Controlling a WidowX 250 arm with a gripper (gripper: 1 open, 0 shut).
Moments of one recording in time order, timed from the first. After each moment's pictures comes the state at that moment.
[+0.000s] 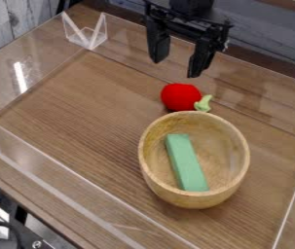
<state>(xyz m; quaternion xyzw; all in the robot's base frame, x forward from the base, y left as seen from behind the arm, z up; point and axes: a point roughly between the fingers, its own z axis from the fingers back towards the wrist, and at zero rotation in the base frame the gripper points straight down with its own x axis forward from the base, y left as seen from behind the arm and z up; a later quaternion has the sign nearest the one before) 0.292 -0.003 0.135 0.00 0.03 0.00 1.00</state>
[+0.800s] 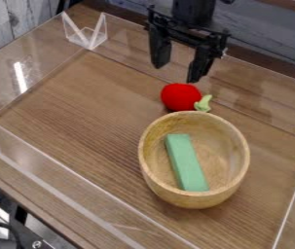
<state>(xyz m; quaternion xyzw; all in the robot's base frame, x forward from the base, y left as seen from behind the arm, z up) 0.303 0.001 0.122 0.00 0.05 -0.01 1.00</state>
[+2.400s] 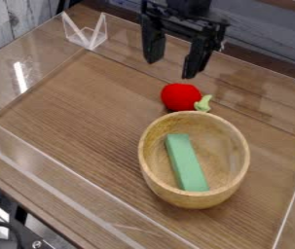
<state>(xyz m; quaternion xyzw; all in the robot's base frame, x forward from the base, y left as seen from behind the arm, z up) 0.282 -0.011 0.137 0.00 0.07 -0.02 1.00</state>
